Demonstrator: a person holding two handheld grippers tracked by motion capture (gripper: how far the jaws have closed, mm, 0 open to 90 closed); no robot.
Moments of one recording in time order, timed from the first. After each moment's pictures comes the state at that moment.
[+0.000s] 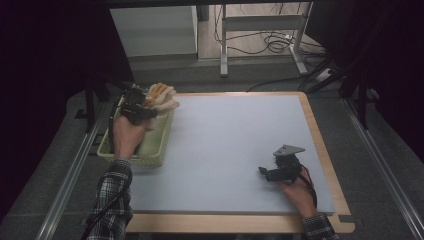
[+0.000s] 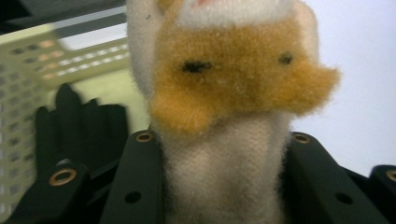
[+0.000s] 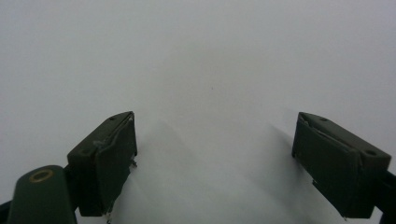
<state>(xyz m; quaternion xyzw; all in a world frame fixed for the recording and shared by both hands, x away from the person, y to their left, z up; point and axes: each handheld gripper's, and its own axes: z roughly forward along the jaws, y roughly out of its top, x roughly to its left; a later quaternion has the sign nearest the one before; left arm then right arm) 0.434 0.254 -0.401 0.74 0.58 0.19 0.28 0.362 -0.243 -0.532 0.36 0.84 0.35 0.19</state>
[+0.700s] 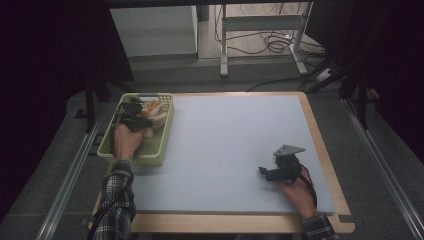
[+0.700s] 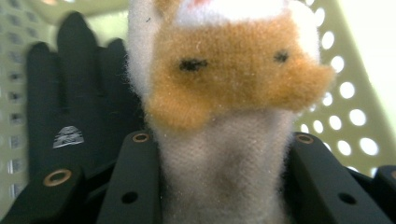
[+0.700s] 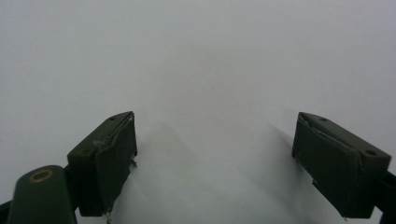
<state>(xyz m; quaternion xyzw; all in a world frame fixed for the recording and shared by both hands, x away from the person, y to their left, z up) 0.466 0.273 -0.476 0.74 0.61 0.14 0.22 0.362 -0.243 -0.532 0.36 0.84 0.35 0.19</state>
